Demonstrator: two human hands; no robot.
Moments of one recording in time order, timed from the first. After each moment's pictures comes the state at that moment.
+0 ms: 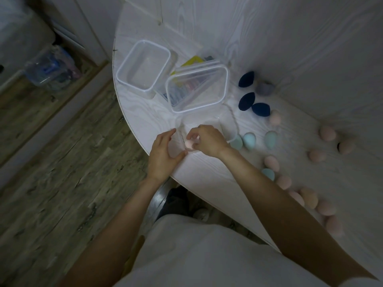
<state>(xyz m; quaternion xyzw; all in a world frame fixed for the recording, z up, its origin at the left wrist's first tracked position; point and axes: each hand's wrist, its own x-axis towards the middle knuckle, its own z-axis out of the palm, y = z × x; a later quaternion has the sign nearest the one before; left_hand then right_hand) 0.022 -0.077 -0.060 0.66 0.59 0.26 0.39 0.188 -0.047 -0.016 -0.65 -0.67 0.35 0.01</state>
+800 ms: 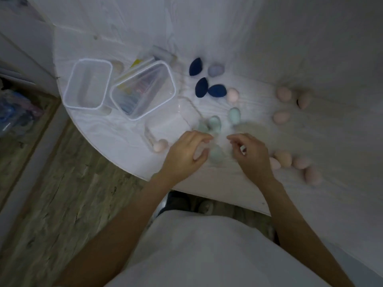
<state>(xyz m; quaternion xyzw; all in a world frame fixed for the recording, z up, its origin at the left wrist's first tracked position) 0.122 -0.099 -0.013 0.87 0.24 0.28 0.32 0.291 -0.205 0.004 -0.80 -0.50 0.16 0.30</state>
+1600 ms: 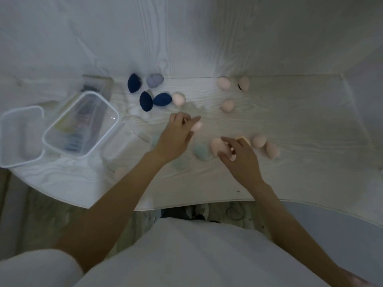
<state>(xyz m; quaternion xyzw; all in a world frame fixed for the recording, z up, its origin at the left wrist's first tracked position) 0.237 -0.075 -0.019 0.95 0.10 0.15 0.24 0.323 -0.277 -0.009 -0.89 -0.34 0.13 0.29</state>
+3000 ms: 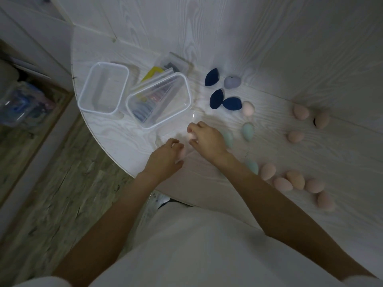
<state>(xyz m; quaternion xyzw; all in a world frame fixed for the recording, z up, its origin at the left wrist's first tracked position) 0.077 -0.039 -0.039 0.87 0.40 -0.05 0.26 0.240 -0.065 -0.027 -0.73 -0.64 0.19 0.09</state>
